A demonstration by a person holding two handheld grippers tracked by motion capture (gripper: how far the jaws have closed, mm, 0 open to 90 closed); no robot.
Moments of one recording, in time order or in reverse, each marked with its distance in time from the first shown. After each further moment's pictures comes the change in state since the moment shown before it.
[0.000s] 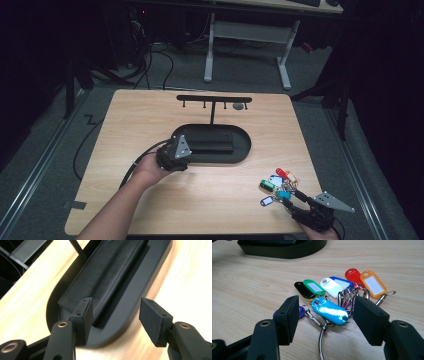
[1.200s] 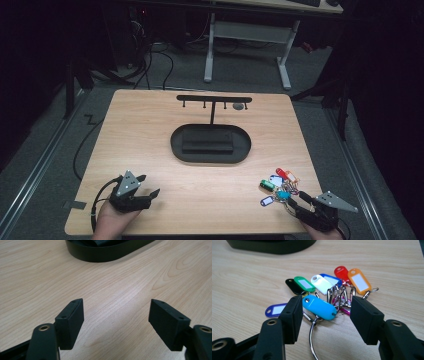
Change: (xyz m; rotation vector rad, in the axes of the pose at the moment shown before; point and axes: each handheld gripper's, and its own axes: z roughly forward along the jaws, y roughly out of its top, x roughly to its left) left arm -0.036 -0.123 -0.090 -0.095 0.010 -0.436; right arm 0.003 0.008 -0.010 0.060 -0.084 -0.013
